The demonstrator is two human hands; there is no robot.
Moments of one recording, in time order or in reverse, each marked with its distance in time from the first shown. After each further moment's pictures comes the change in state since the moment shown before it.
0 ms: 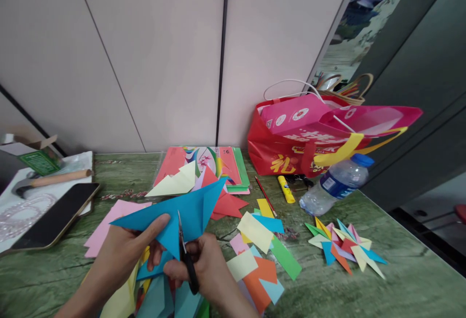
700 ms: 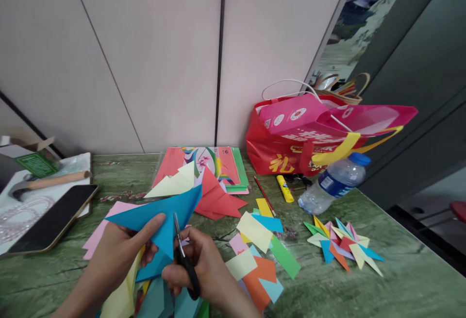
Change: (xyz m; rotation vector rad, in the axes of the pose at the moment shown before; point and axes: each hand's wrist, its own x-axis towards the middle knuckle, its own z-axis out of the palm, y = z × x) left_hand 0.001 -0.004 -0.001 -0.029 0.135 -0.030; right_hand 0.000 0.003 -0.003 0.138 -0.091 -0.056
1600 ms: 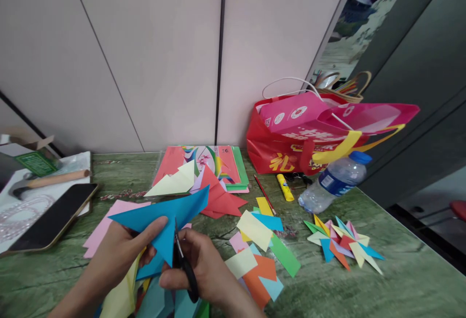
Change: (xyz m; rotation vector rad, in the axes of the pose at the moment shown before) left_hand 0.001 -0.001 -0.002 0.106 -0.090 0.005; right_hand -0.001 -0.011 0.006 0.053 -0.089 -0.017
